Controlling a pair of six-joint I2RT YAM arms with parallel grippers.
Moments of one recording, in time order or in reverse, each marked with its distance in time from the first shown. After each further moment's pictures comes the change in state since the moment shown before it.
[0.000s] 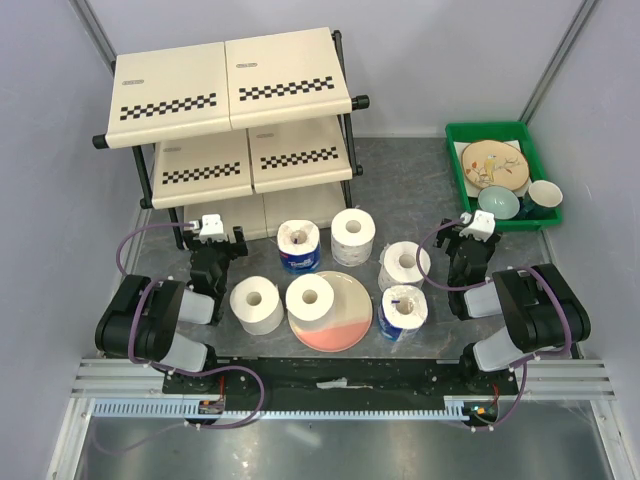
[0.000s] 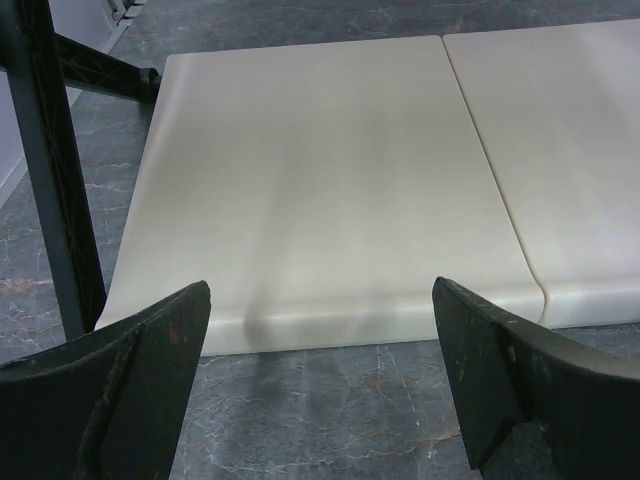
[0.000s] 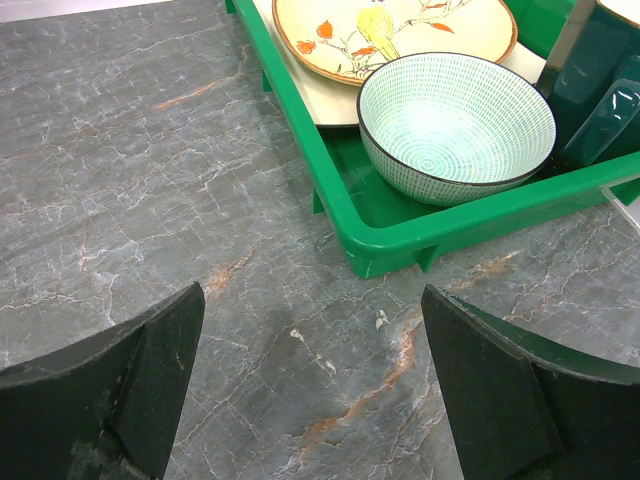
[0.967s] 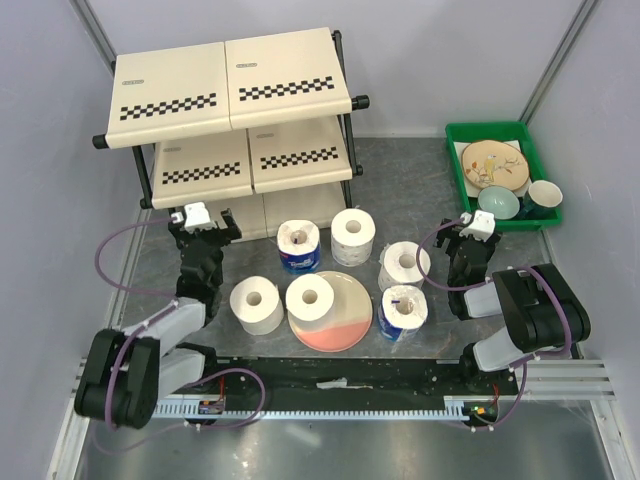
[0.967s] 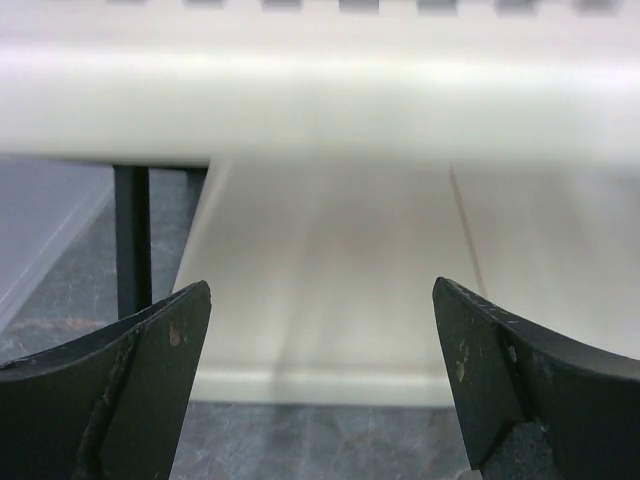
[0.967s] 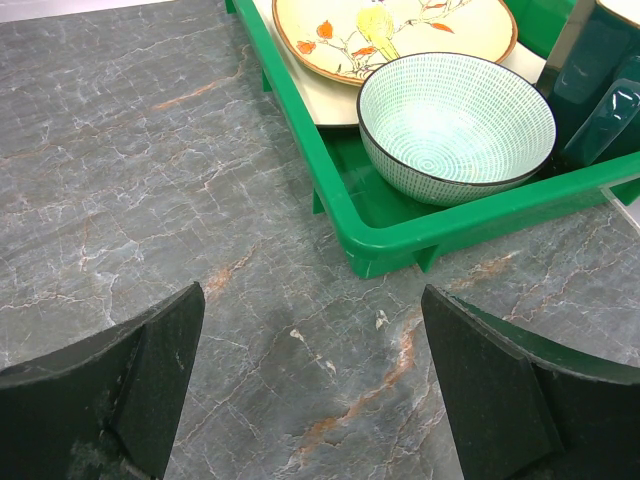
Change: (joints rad) left arm -0.030 -0.285 0.072 -0.252 -0.110 -0.026; right arm 0.000 0.000 0.000 0.000 0.000 0.000
